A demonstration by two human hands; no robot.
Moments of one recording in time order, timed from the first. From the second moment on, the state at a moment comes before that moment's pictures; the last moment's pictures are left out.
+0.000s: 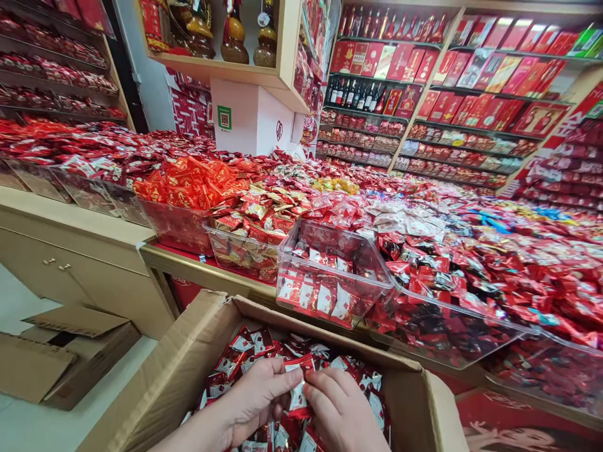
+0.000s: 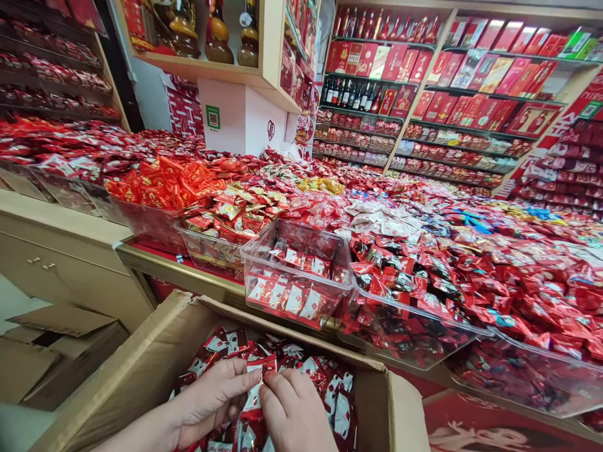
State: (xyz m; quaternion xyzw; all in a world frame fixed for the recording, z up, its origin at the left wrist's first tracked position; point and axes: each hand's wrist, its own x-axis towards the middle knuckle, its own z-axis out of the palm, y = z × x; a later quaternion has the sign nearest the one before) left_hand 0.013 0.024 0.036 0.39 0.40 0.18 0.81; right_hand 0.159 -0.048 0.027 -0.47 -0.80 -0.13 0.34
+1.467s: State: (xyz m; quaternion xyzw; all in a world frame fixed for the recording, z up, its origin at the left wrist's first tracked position) left_hand -0.010 0.037 -0.025 0.78 0.39 0.07 0.48; right_hand 0.225 0.121 0.189 -0.66 -0.73 -0.13 -0.04
